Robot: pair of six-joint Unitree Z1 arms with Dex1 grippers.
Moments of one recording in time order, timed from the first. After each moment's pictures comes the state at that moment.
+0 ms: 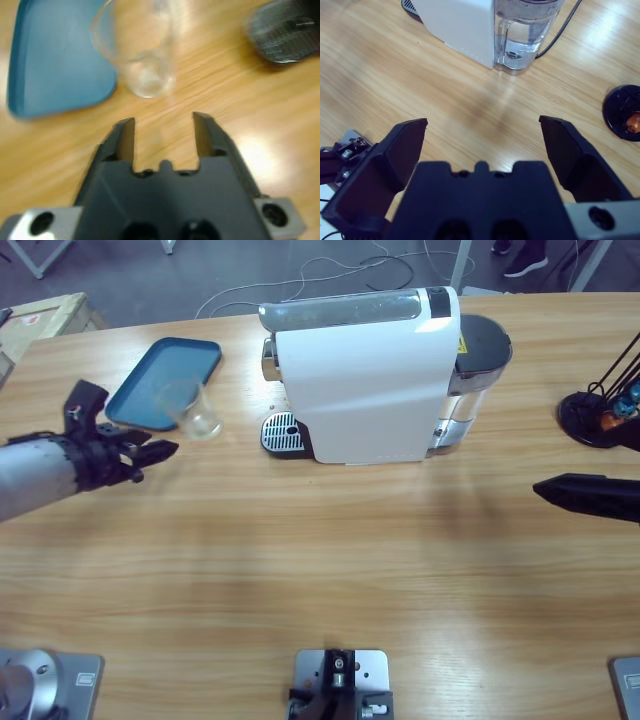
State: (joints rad) arm 0 -0.62 1.47 -0.38 -0.41 0.12 0.08; arm 1 0.89 1.13 -0.80 0.48 -0.16 0.29
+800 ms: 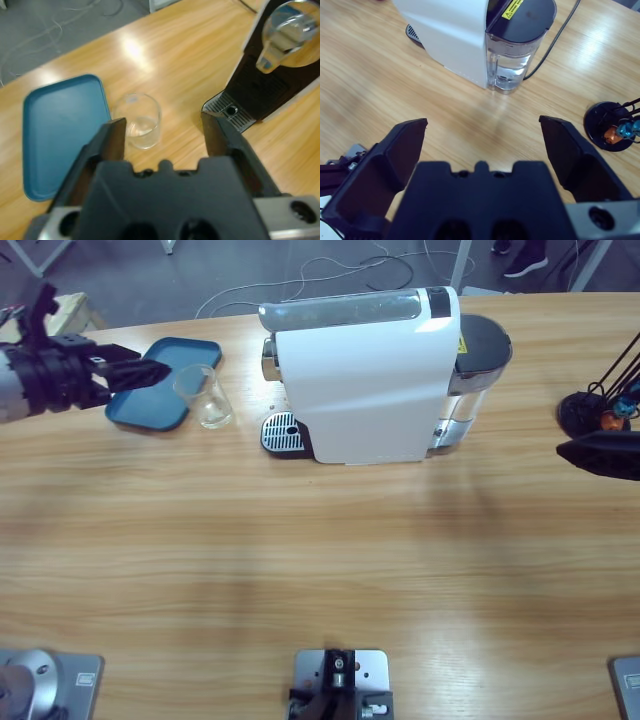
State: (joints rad) arm 0 -0.40 1.46 -0.65 -0.26 -0.22 0.16; arm 1 0.89 1.10 -0.88 0.52 -0.20 0.27
